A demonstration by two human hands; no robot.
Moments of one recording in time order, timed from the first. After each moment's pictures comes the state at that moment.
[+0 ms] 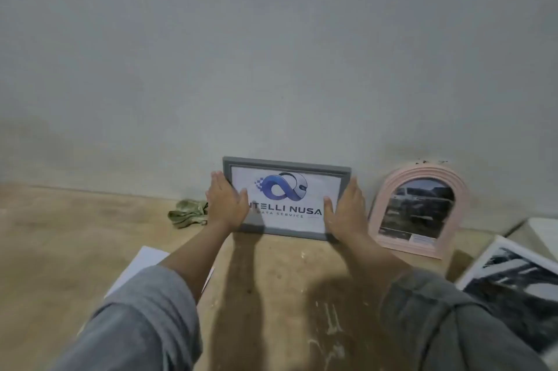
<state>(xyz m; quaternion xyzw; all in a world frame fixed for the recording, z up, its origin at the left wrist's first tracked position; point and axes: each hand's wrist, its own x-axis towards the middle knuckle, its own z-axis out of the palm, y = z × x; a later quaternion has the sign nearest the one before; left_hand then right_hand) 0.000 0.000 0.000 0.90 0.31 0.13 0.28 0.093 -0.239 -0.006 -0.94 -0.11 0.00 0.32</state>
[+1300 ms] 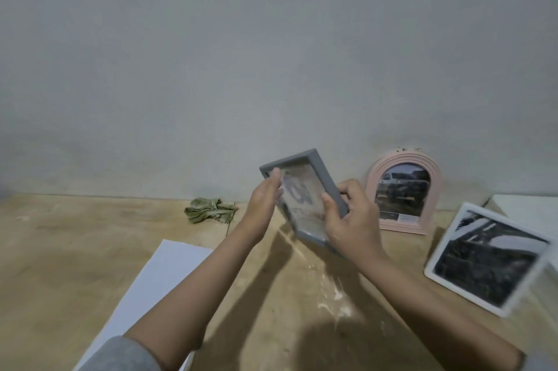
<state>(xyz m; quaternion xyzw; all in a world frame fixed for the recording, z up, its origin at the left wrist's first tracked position) -0.104 -0.092 0.113 0.68 0.15 0.10 0.71 -0.093 -0.261 0.122 -0.79 -0.26 -0.21 0.51</state>
